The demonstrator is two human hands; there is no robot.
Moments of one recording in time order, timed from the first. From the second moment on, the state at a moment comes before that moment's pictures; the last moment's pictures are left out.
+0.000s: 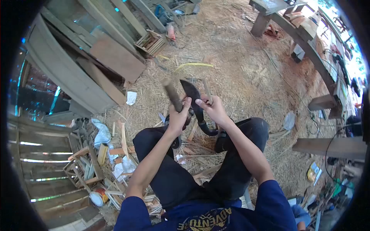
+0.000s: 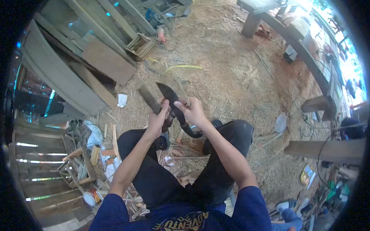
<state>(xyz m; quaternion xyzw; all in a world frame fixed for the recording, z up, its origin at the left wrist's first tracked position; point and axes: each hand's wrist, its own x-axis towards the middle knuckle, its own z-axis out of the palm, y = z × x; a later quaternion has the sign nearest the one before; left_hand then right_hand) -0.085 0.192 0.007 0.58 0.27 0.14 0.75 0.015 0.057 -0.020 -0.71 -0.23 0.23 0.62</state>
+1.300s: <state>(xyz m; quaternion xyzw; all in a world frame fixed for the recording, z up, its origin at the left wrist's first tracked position) -0.060 0.004 -0.002 0.75 0.09 0.03 0.66 -0.081 -0.320 0.008 -0.85 -0.08 -0.09 0.52</state>
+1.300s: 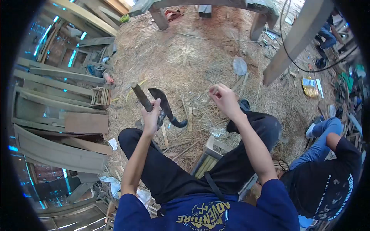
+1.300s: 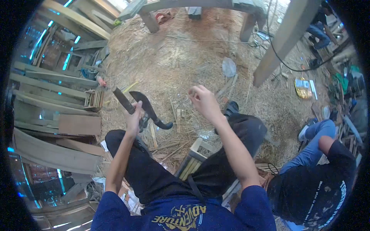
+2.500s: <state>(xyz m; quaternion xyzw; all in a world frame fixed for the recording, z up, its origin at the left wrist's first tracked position) 0.017 0.044 -0.029 0.77 0.19 0.06 0.61 0.007 -0.174 -0.099 -0.88 -0.13 0.06 0.45</state>
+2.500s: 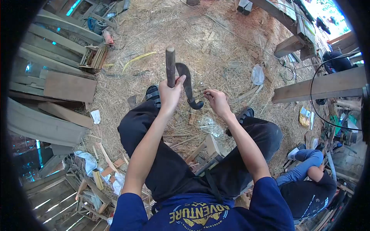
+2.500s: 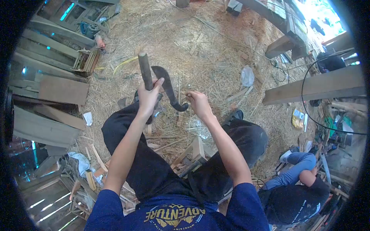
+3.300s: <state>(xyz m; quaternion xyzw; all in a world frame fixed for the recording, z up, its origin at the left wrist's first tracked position) -0.019 0.036 -0.078 0.86 0.09 -0.07 0.51 -0.009 -0.175 -0.102 -0.86 -0.13 0.00 0.49</state>
